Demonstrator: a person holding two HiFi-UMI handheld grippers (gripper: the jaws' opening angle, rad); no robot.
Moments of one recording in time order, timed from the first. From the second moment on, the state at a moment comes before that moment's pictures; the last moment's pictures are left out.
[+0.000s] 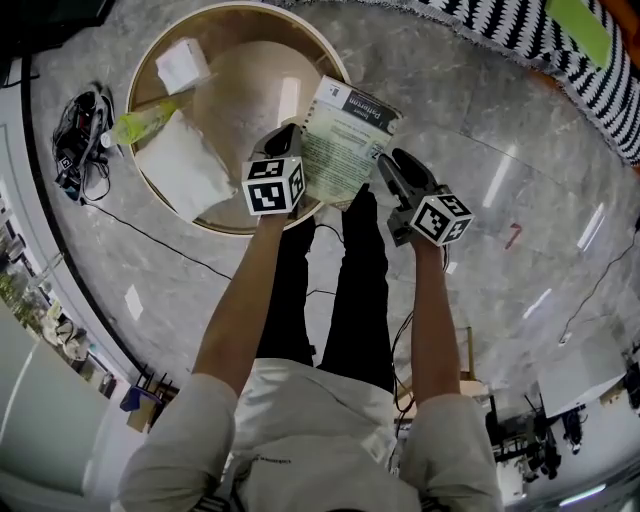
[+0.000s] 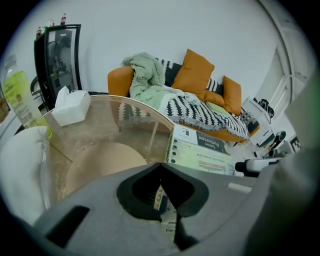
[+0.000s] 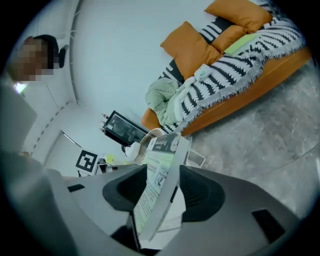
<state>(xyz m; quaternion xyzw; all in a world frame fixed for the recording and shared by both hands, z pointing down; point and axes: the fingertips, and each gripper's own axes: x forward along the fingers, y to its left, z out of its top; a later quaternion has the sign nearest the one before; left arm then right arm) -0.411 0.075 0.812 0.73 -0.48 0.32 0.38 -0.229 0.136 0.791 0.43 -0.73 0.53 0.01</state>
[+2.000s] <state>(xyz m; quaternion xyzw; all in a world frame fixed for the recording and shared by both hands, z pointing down) -0.365 0.108 0.652 0.87 -0.32 0.33 0.18 -0.199 0.163 0.628 0.56 -0.61 0.45 -0.33</state>
